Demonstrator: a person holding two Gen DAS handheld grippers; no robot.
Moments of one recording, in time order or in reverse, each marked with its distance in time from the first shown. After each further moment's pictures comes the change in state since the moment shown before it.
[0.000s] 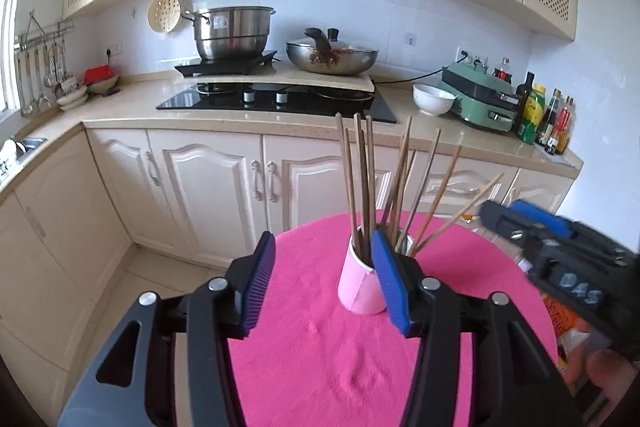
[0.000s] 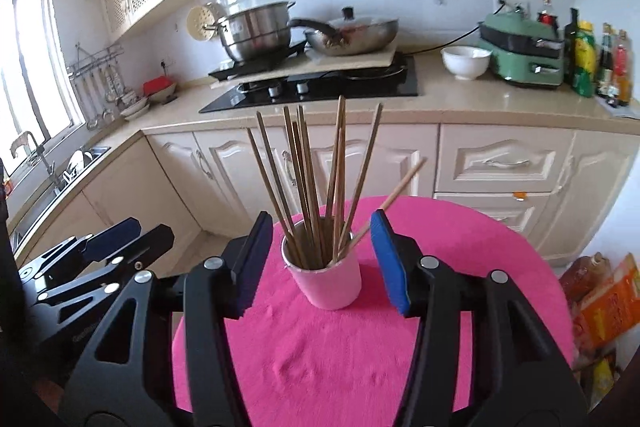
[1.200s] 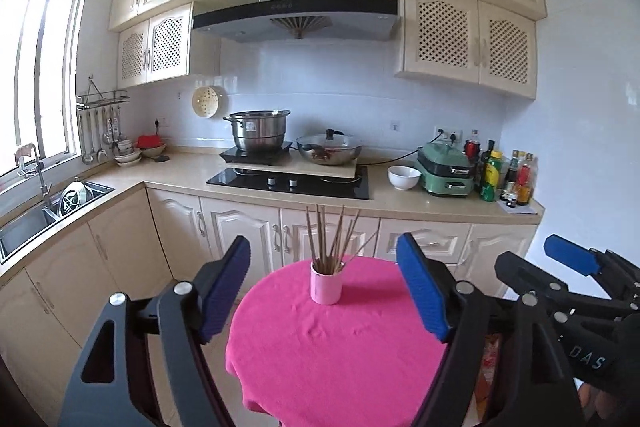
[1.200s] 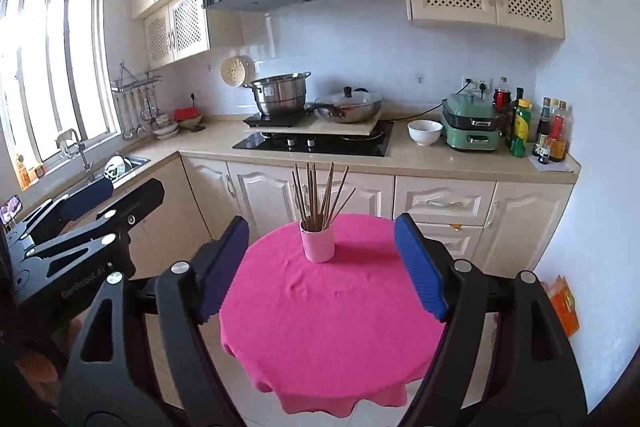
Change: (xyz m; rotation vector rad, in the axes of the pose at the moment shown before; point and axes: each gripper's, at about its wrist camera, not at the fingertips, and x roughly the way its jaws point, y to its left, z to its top) left arm -0.362 -0.122 -0.015 -0.008 -0.265 0.092; right arm -0.354 0.009 -0.019 -0.103 -0.155 -0.009
